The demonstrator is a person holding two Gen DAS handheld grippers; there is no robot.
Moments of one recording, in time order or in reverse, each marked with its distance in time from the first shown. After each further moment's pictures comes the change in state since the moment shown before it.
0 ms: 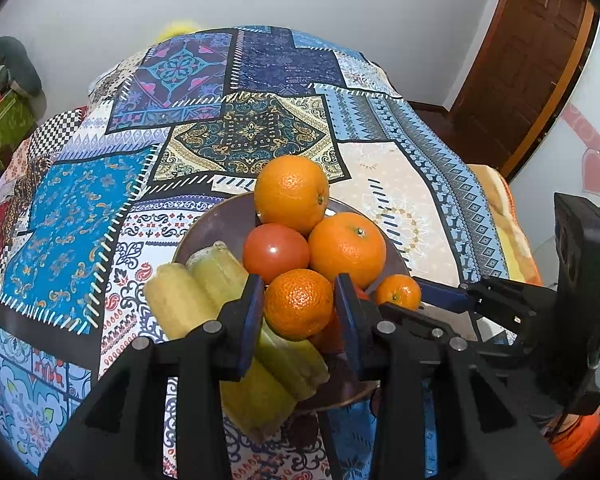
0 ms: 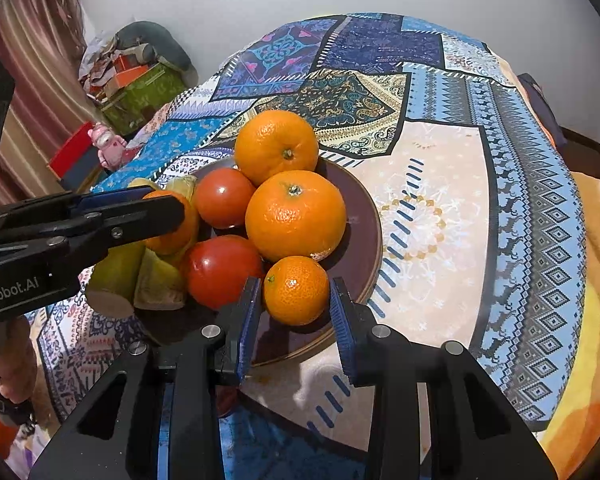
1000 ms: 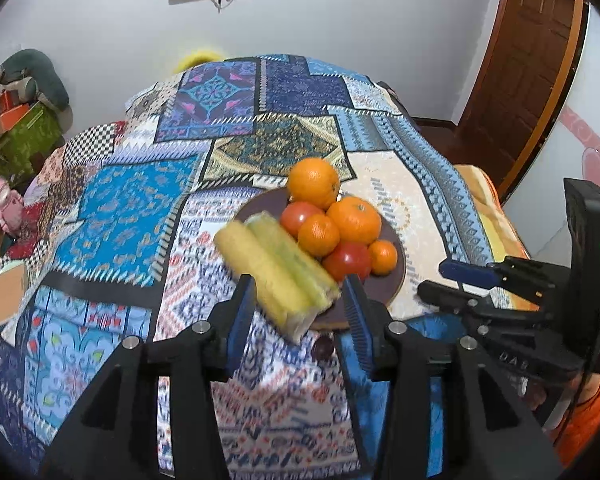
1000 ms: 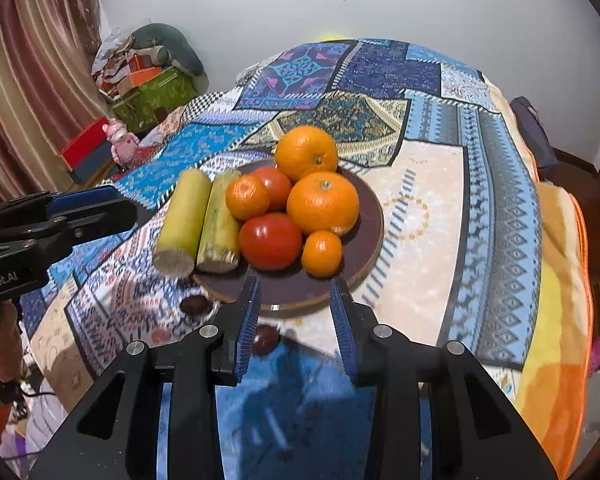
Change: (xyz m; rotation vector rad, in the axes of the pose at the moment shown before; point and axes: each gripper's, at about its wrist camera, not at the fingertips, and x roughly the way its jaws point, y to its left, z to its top) left arm -0.087 0.007 -0.049 0.002 -0.079 0.066; right arm -0.050 0.028 -0.020 -0.050 -0.037 -0.031
